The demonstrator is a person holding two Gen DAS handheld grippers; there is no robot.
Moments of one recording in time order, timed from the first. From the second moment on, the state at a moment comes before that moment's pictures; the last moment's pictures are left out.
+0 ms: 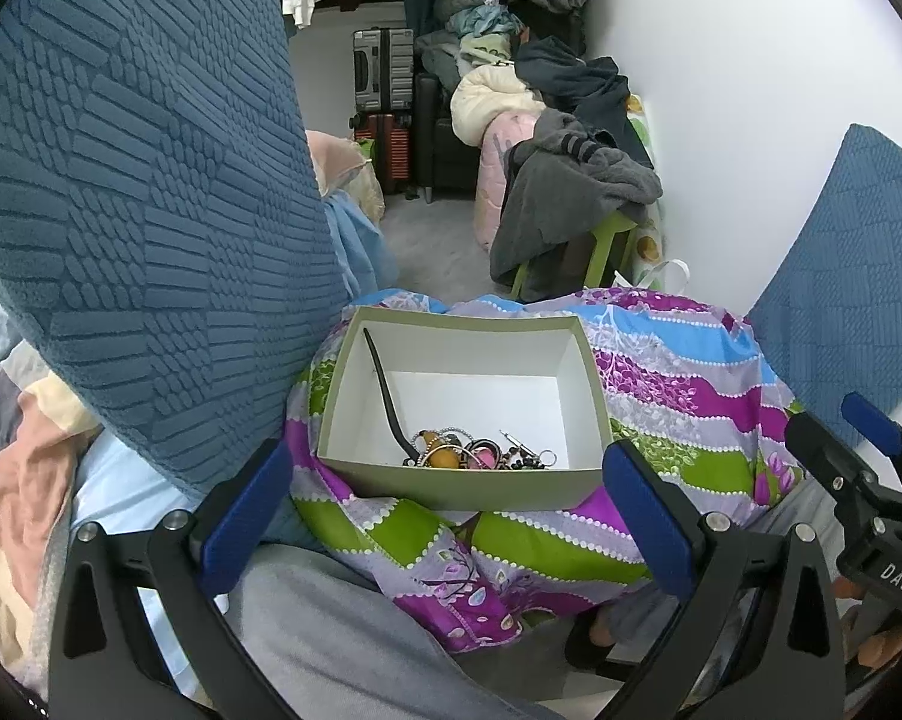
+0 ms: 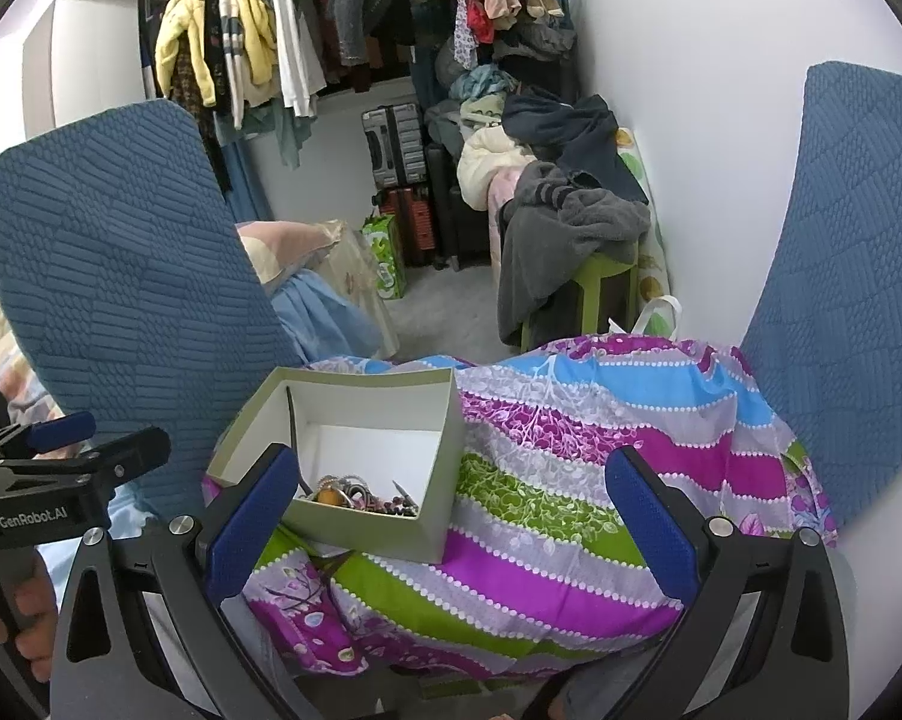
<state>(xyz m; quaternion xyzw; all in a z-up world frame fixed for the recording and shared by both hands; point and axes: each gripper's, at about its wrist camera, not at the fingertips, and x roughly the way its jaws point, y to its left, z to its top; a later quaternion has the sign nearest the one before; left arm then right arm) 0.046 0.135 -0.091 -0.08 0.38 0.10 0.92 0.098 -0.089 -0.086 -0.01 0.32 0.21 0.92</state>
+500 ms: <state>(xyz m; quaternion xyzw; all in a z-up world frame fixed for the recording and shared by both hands) 0.043 0.144 -0.089 -0.09 0.37 0.11 0.92 0.096 -0.093 -0.082 -0.01 0.31 0.21 0.93</state>
